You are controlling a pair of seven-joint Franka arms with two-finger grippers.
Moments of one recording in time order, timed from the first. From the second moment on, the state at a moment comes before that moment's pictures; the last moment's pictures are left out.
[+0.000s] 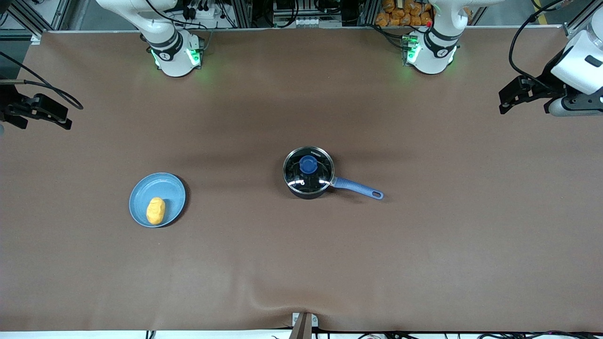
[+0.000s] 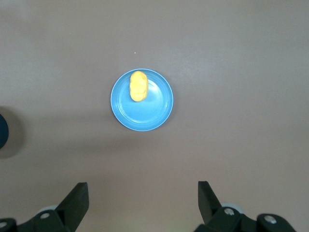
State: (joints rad) left arm 0.00 -0.08 -0.13 -1.62 0.02 1.53 -0.11; right arm 0.01 0.04 -0.02 -1.45 -0.02 1.47 0.01
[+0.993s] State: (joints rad) left arm -0.08 0.07 -0.21 -1.53 0.02 1.54 -0.31; right arm 0.02 0.38 -0.01 -1.55 0.07 1.74 0.01
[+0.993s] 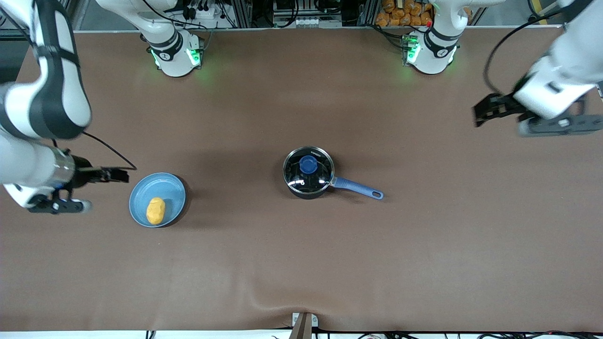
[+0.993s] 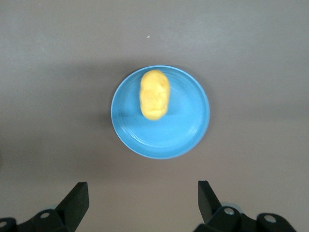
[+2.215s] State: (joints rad) left arm -0.68 0.61 -0.15 -1.35 0.07 1.94 -0.79; right arm -0.01 0.69 -0.02 -1.61 0.16 2.09 0.00
